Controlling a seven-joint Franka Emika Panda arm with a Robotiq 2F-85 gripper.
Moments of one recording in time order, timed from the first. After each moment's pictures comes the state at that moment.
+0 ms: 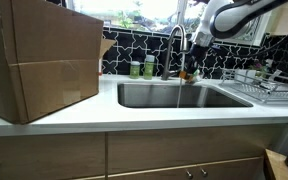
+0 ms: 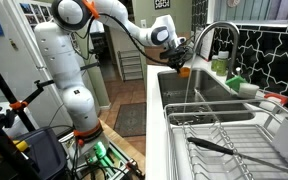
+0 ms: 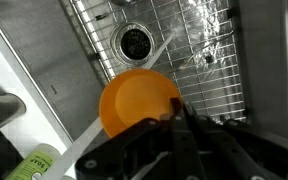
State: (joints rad) arm -0.11 -0.01 -0.15 -2.12 -0.09 2.38 -0.65
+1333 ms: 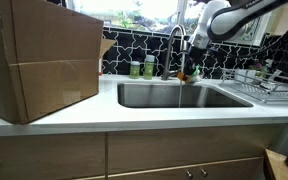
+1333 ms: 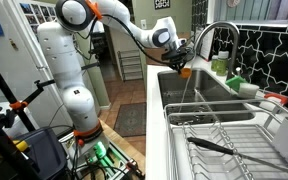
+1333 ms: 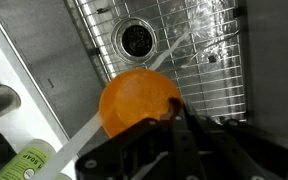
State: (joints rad) arm -0.12 0.02 -0.14 -2.11 -0.08 2.40 -0.69
